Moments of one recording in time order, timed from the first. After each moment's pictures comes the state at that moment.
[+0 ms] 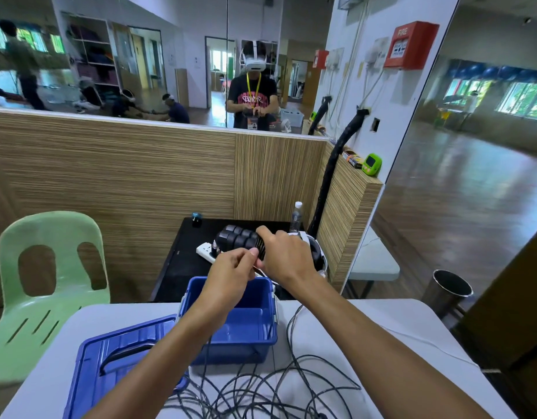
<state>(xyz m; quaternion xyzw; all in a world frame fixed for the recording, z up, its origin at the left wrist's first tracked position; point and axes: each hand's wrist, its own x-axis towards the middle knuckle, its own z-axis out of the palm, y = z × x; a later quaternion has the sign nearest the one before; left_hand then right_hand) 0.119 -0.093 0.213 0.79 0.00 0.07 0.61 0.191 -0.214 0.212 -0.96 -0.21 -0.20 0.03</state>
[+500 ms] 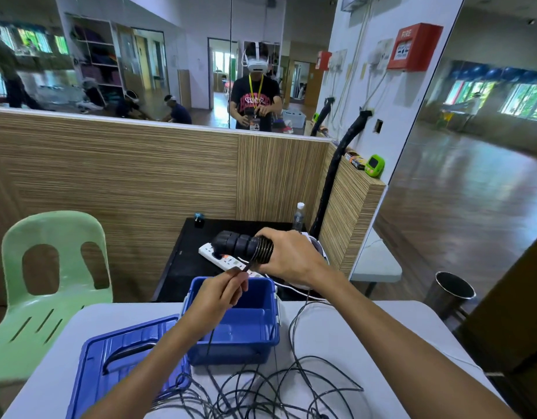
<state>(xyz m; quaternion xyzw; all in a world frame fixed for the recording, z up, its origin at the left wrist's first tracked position) 0.131 -0.054 0.150 0.82 -0.12 0.06 0.56 0.189 -0.227 0.230 -0.94 -0.29 -0.09 0.18</state>
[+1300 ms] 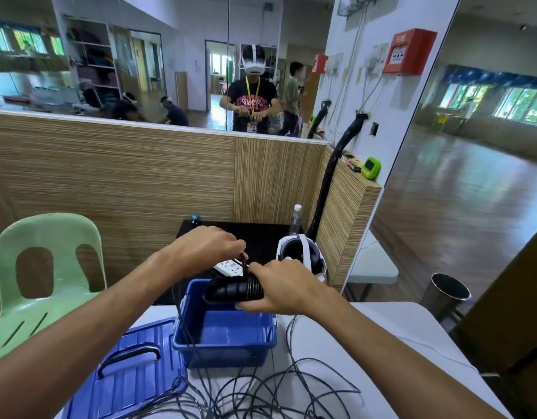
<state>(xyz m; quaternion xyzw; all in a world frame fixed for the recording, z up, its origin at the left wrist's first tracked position) 0.175 -0.024 0.247 0.93 -0.33 0.12 -0.12 0.160 -0.225 0.214 -0.93 -0.36 -0.08 -0.03</state>
